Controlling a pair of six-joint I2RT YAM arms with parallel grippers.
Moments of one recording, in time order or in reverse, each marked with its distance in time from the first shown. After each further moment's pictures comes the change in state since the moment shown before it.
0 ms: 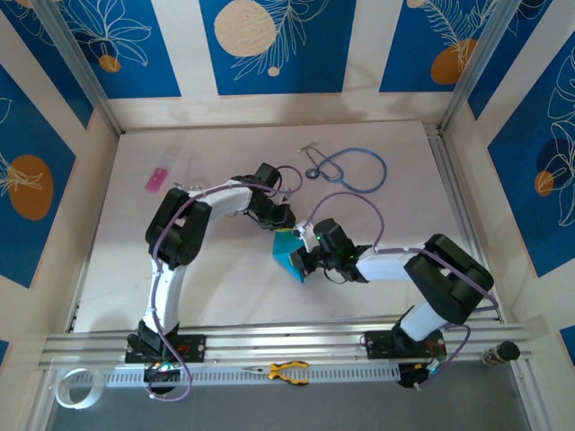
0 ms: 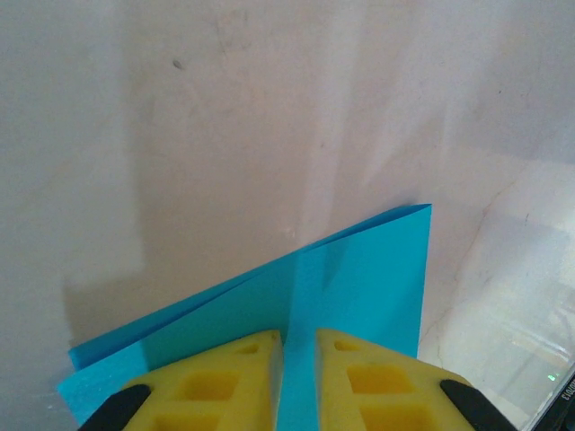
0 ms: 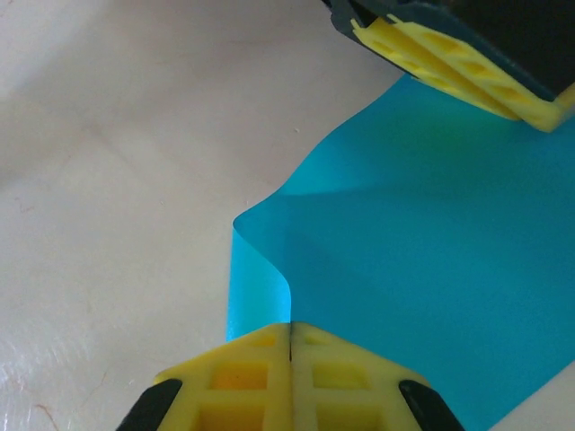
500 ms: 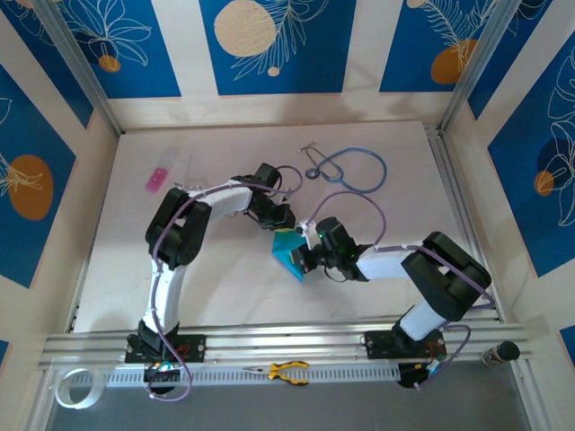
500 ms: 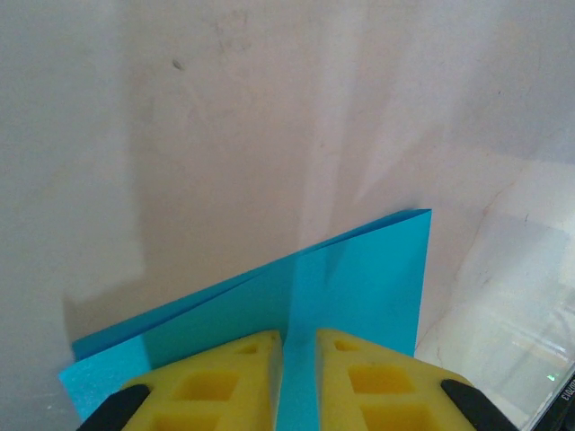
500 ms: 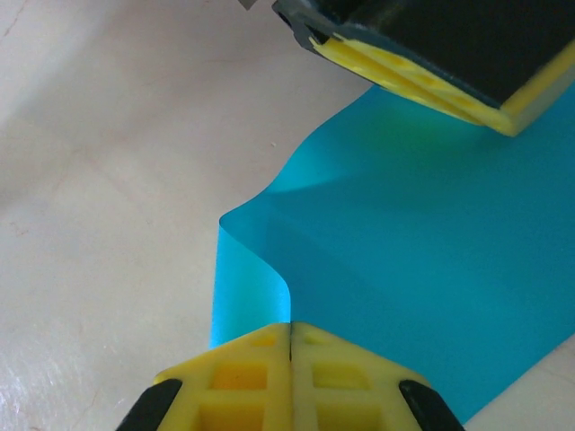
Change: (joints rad) left arm 0.000 0.000 0.000 0.001 0.000 -0.001; right arm -0.025 0.018 -0.011 0.043 -0.010 0.039
